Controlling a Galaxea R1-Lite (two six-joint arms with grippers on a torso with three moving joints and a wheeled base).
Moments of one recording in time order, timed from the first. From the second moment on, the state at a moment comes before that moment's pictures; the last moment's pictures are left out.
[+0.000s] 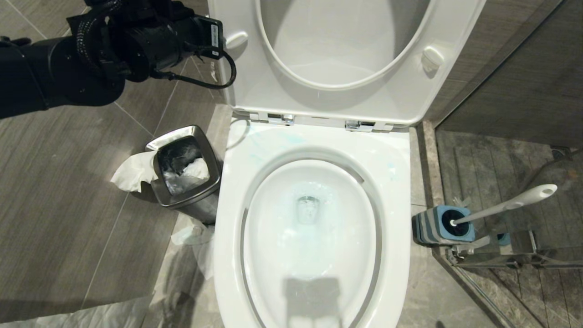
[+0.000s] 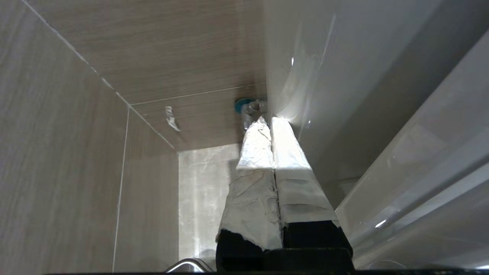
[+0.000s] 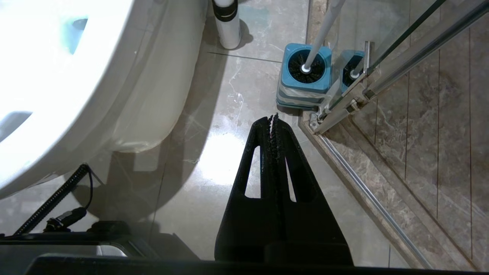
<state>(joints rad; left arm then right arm) -0.40 1.92 -1.94 -0.24 0.15 0.28 0.00 0.00 -0.02 0.04 -0.02 0.06</state>
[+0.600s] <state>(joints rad) -0.35 1.84 -1.95 -0.17 0.20 0.33 0.00 0.00 -0.02 0.04 -0.02 0.06</state>
